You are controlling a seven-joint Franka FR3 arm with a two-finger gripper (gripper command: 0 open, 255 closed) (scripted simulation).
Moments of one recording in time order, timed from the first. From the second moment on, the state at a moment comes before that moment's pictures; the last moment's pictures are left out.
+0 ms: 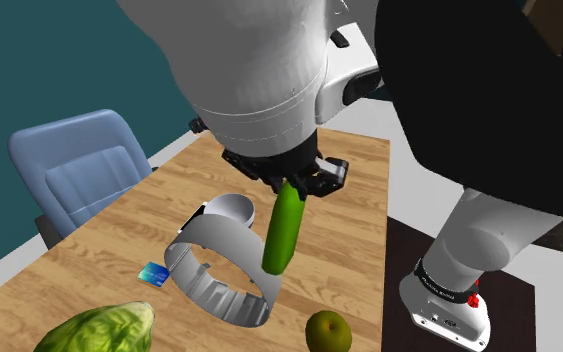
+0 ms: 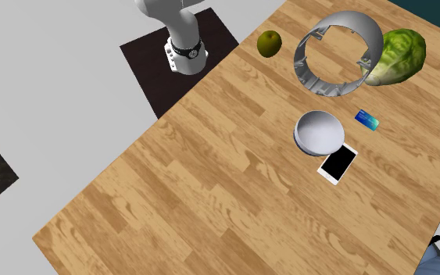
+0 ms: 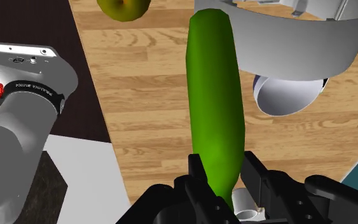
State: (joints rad) arm -0.08 -0.30 1.04 -1.69 -0.19 1.25 2.12
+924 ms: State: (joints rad) arm -0.47 -0.25 1.68 -1.51 -0.11 1.14 2.39
